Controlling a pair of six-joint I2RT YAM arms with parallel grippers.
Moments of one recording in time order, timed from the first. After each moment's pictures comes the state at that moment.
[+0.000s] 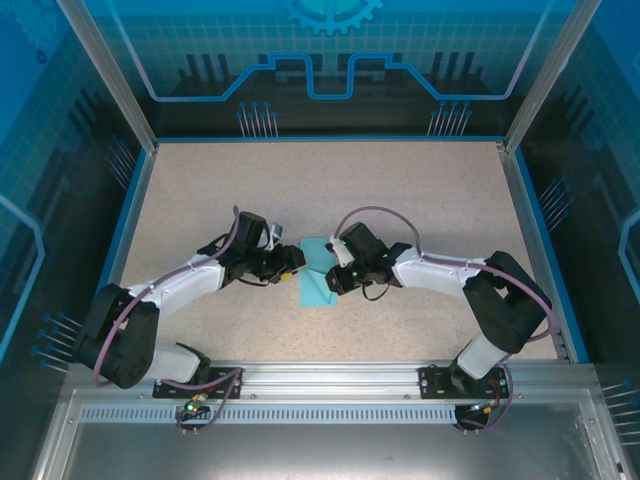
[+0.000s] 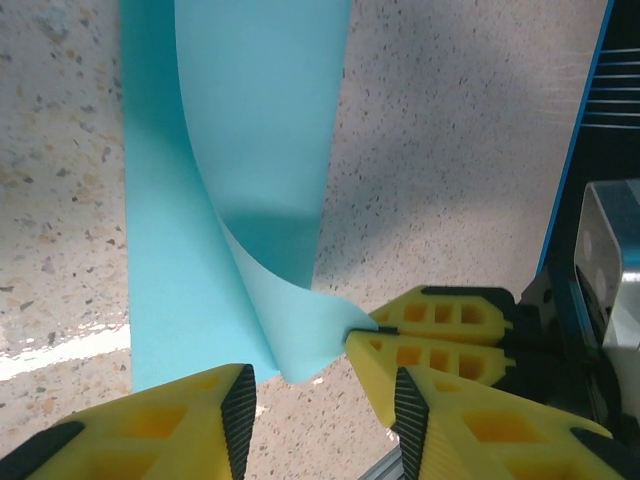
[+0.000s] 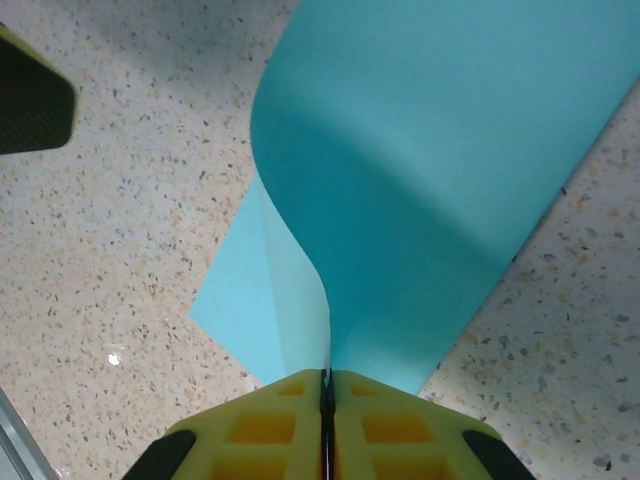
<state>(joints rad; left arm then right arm) -0.40 1.37 0.70 -0.22 0.55 -0.90 0.75 1.63 0.89 -0.28 -0.29 0.36</state>
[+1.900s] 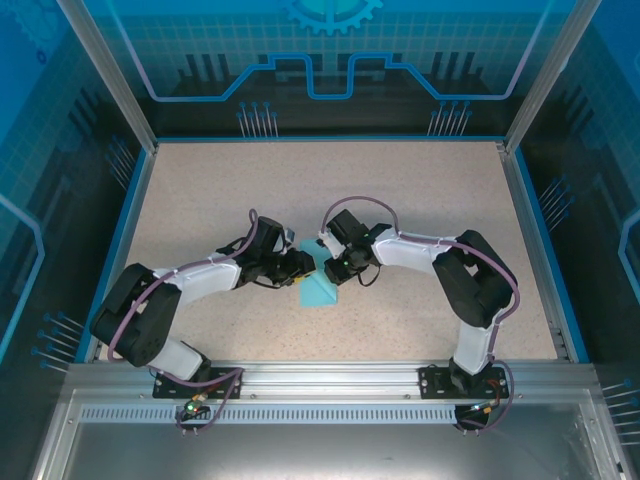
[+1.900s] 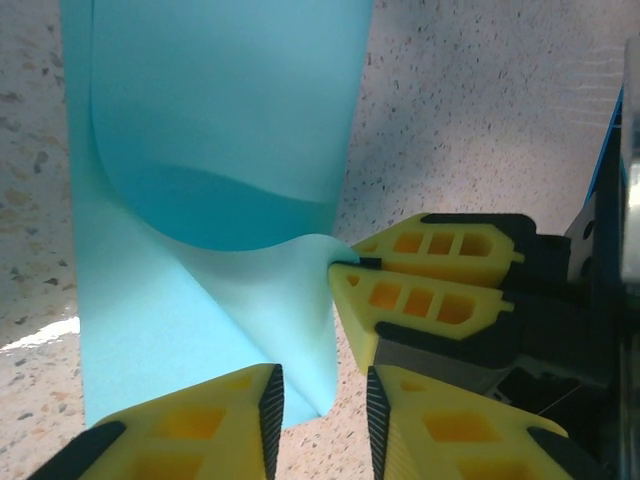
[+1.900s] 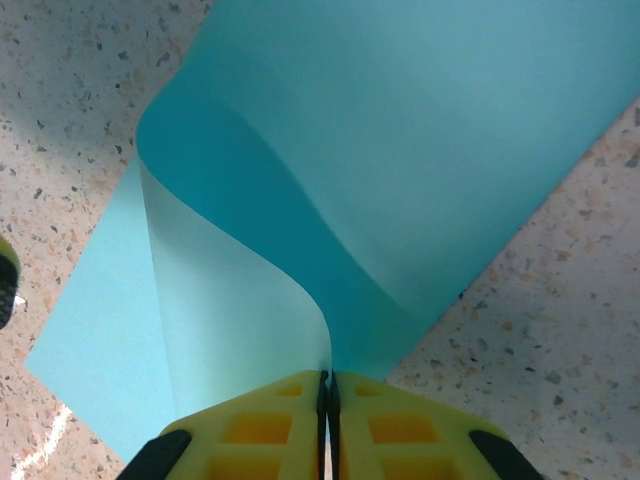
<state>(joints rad) -0.48 1.51 0.70 -0.07 0.49 -0.98 0.71 1.84 1.12 -0.48 -0.20 0.15</state>
